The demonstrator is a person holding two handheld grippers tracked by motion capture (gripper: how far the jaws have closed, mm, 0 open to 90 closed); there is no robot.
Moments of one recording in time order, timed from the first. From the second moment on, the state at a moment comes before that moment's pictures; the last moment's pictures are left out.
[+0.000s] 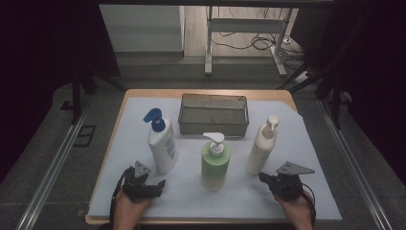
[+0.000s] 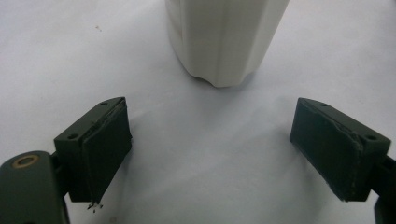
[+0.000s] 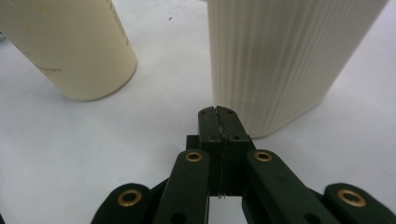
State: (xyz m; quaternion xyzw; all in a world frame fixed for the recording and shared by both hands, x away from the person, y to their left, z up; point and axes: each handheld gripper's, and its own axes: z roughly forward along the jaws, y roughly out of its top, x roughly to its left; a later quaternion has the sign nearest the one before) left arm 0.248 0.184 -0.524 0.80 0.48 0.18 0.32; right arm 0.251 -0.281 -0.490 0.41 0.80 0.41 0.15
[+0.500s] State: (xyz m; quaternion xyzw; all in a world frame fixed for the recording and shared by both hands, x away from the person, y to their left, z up) left arm 0.248 0.184 -0.524 0.80 0.48 0.18 0.32; right arm 0.264 -0.244 -0.491 0.41 0.79 0.42 0.16
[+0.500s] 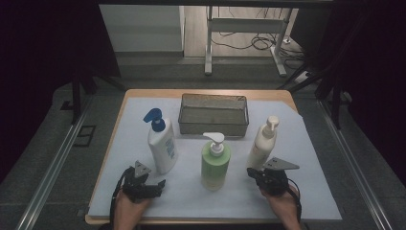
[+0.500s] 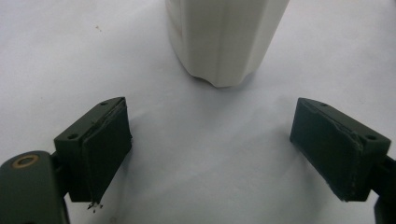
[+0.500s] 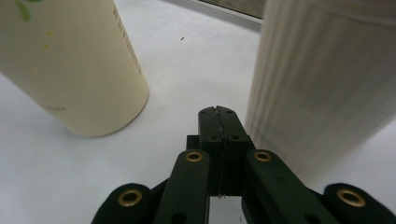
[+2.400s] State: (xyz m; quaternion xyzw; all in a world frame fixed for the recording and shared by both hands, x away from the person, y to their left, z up) left arm 0.249 0.184 -0.524 0.80 0.48 0.18 0.32; right arm 0.280 -0.304 -0.492 0.47 0.77 0.37 0.22
